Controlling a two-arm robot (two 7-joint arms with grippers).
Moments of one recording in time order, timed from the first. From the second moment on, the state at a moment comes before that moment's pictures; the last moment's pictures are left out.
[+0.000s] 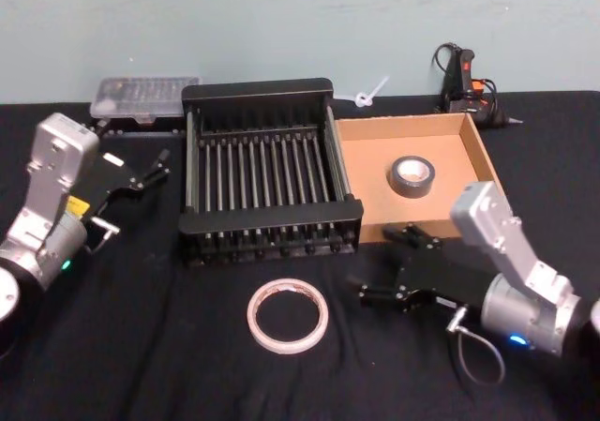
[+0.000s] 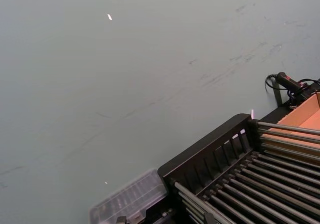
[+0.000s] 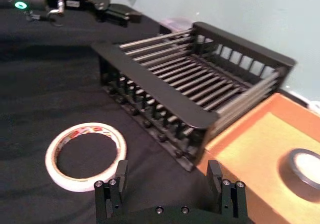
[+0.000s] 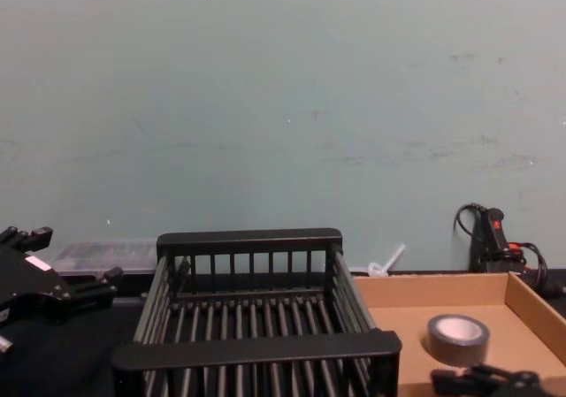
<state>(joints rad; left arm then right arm) -0.20 0.60 0.45 -1.41 -0.25 -0.12 0.03 0.11 0.52 -0.44 -1.55 0.23 0.07 0.53</state>
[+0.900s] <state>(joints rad) -0.20 0.60 0.45 -1.41 -0.25 -0.12 0.03 0.24 0.44 -0.57 -1.47 0.17 0.16 0.54</state>
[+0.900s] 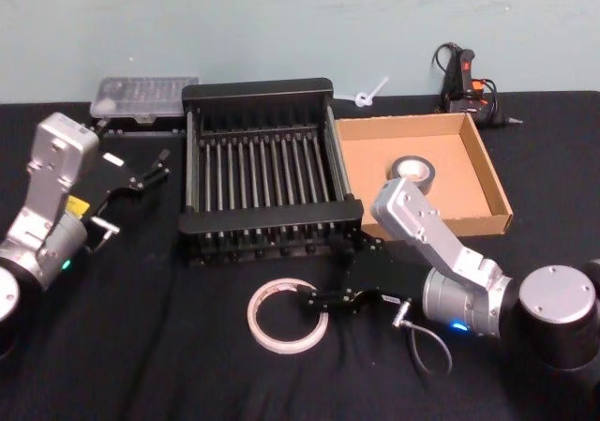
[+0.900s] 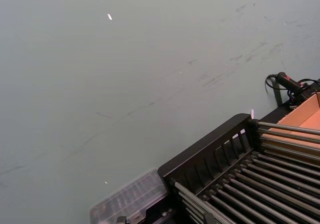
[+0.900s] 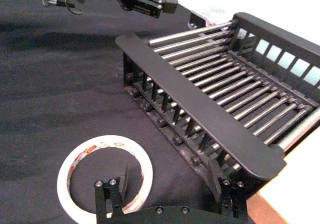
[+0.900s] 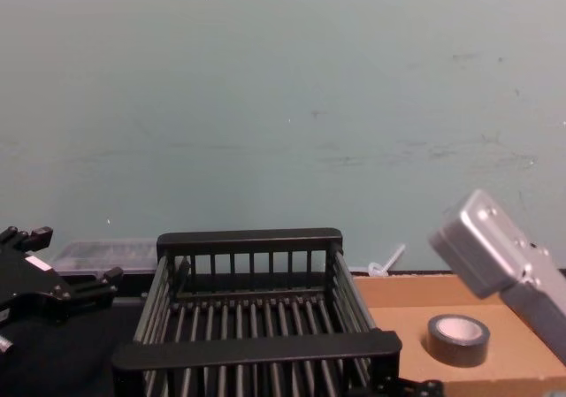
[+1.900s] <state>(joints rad) -0.20 0.60 0.45 -1.41 -0.25 -0.12 0.03 0.27 0.42 -0.62 -1.45 0.14 0.22 0.56</state>
